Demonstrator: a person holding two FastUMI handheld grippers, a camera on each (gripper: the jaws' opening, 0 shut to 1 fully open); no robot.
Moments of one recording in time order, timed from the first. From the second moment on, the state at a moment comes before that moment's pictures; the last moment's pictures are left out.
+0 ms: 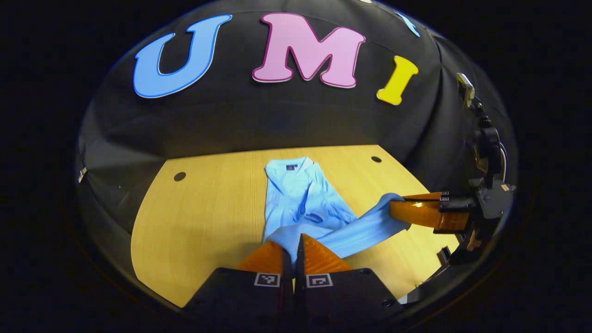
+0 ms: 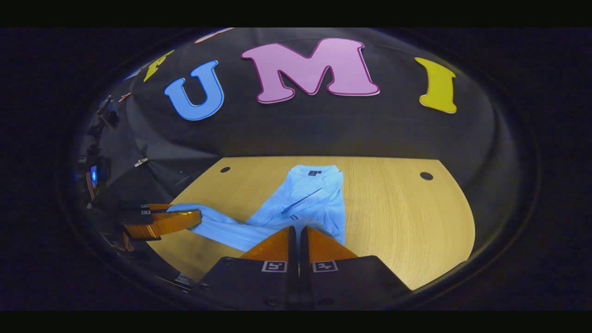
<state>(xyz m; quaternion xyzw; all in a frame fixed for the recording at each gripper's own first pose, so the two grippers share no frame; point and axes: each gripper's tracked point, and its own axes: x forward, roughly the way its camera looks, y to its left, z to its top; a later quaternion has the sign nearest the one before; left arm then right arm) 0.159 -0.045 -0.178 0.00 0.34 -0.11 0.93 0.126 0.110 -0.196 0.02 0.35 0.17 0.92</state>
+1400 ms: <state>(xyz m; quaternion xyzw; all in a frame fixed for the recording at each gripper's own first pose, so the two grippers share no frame) 0.476 -0.033 -0.332 -0.01 0.34 -0.06 0.94 0.430 0.113 -0.354 0.00 0.34 0.14 0.93</state>
